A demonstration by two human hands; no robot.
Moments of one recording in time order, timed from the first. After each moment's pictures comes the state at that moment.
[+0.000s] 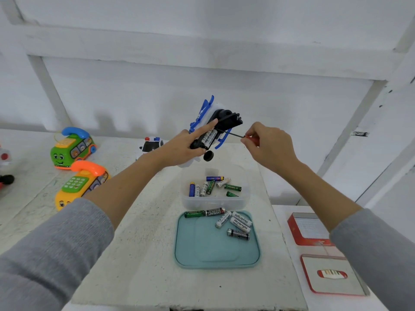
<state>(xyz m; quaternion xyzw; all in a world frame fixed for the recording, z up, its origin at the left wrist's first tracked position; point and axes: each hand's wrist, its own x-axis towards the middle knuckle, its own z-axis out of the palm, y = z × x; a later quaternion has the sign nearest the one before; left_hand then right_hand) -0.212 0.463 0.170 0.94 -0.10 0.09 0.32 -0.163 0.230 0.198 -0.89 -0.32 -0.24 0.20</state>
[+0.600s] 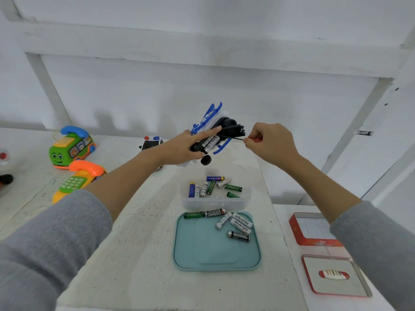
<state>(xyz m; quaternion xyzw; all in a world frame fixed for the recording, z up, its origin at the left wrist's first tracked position) -0.200 0.470 0.167 0.96 -0.11 0.04 0.26 -0.146 0.231 0.198 -0.91 -0.29 -0.17 0.24</state>
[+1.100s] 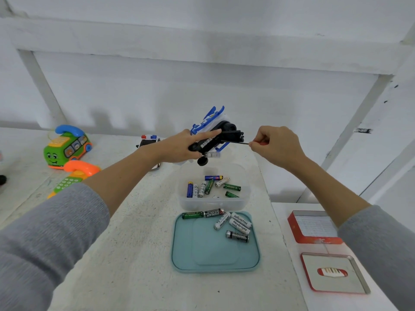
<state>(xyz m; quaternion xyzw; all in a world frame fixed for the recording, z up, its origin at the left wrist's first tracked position) -0.196 0.469 0.171 0.97 -0.11 0.01 0.21 -0.142 0.214 0.195 -0.92 -0.28 -0.13 0.25</state>
